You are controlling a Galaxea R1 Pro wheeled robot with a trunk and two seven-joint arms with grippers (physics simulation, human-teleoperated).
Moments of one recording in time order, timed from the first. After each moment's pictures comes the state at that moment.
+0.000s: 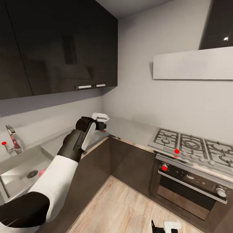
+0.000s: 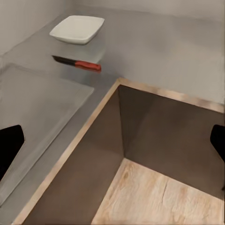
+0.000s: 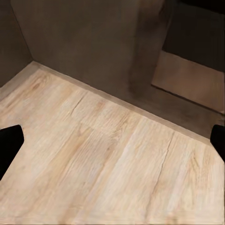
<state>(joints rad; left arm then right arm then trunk) -1.03 -0.15 -0.22 -1.10 0.15 0.99 0.25 -0.39 0.00 0.13 -0.02 -0.15 -0.63 -0.08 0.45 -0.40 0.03</state>
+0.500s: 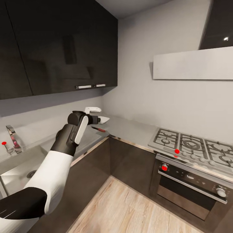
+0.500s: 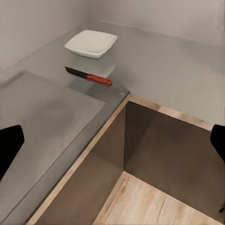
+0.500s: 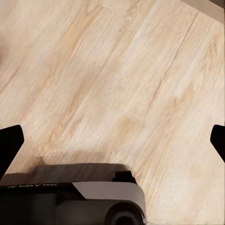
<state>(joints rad) -1.08 -0.12 -0.14 -1.12 0.16 1.00 0.24 -0.24 0.04 0.14 -0.02 -0.15 -0.32 -0.08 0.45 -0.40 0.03</state>
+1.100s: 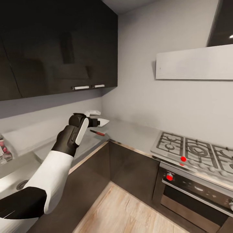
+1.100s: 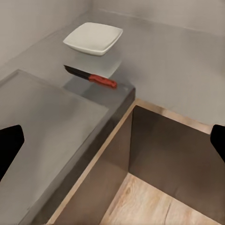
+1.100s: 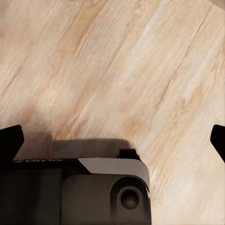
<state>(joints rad) -1.08 -0.11 -0.14 -1.06 0.16 0.99 0.24 -0.24 0.05 0.14 -0.02 -0.15 -0.23 -0.07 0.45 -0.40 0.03</state>
